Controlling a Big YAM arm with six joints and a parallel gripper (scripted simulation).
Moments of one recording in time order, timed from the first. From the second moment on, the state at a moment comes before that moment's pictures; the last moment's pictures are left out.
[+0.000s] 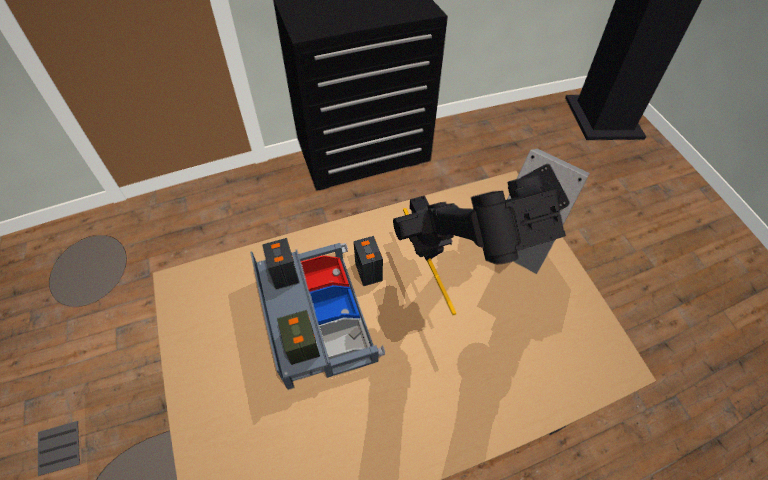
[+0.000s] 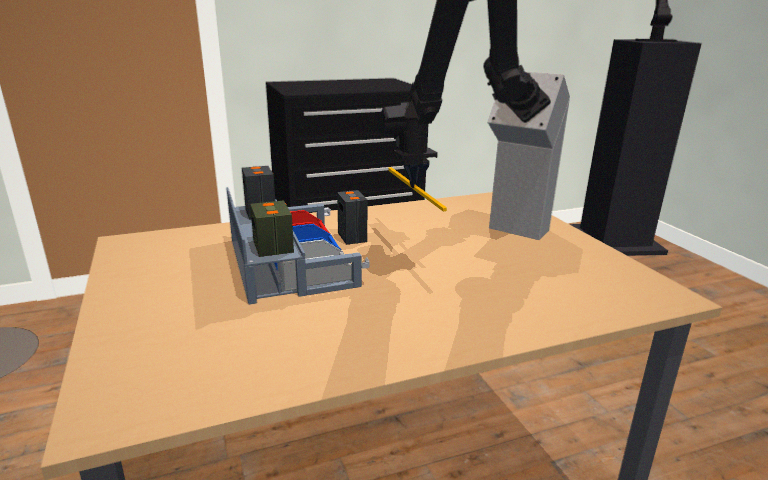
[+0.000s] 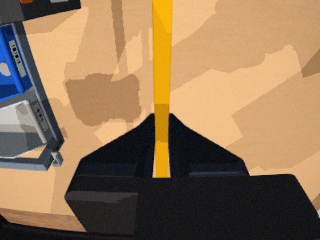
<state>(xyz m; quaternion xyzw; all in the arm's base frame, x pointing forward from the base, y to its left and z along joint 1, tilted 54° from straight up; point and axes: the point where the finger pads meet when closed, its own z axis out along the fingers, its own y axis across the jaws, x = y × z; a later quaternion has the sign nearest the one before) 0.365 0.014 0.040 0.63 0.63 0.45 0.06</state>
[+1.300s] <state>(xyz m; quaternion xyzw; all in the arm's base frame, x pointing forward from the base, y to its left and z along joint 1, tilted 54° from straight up) 0.380 0.026 0.018 0.63 0.63 0.44 0.06</state>
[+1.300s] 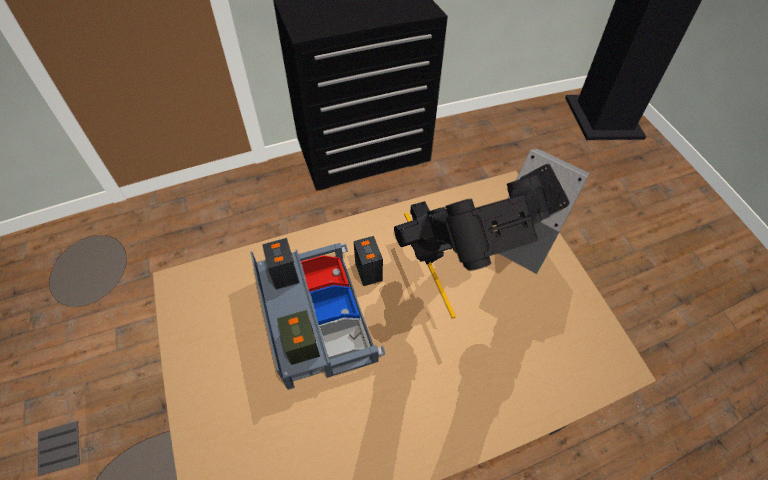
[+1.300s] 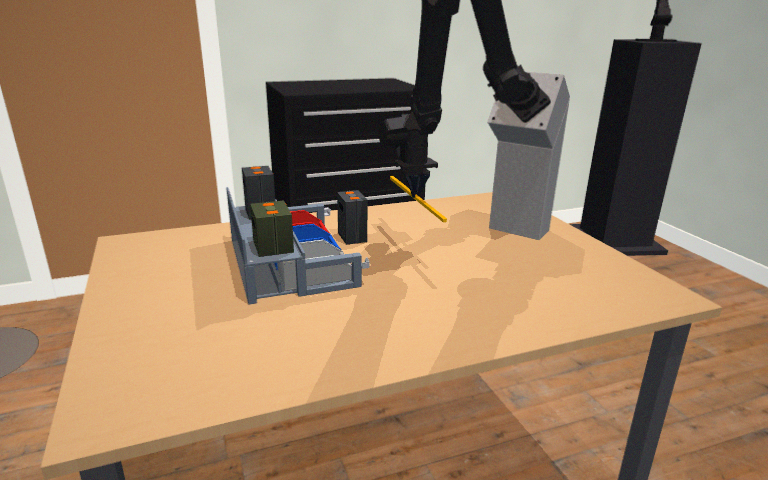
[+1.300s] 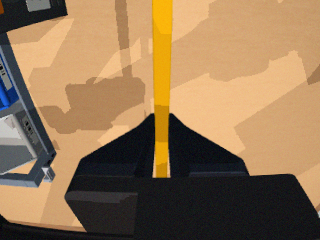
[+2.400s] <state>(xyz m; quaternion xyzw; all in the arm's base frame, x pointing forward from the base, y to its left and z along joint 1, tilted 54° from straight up) 0.435 0.066 -0.031 0.63 0.63 0.44 0.06</state>
